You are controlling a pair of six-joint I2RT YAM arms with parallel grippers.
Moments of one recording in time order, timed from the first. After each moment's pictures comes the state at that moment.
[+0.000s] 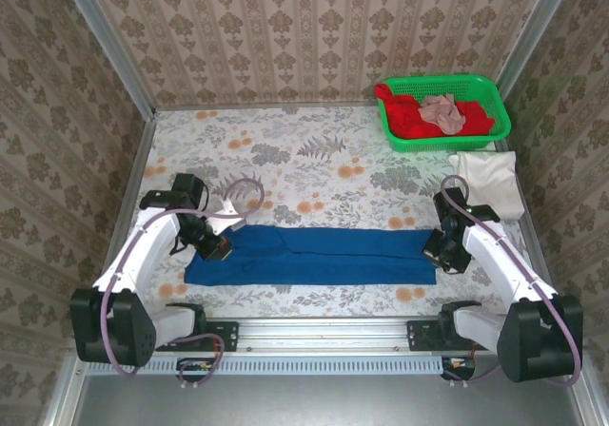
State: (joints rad) left arm -0.15 1.21 0.88 -1.19 0.36 0.74; right arm 0.05 1.13 0.71 -1.10 0.05 0.72
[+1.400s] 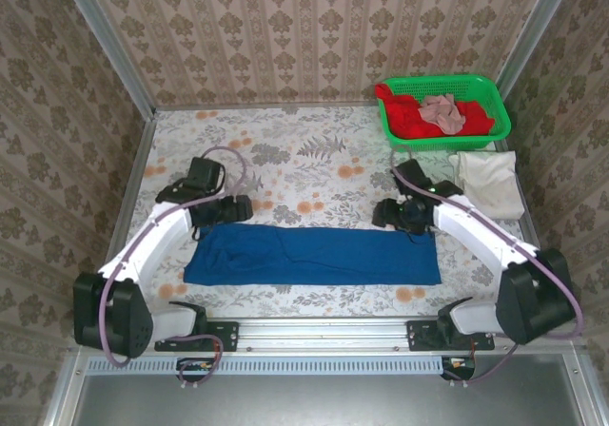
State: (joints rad) left arm -0.29 1.22 0.86 -0.76 0.08 -0.43; right arm 0.38 1.38 0.95 -0.79 -0.05 0.56
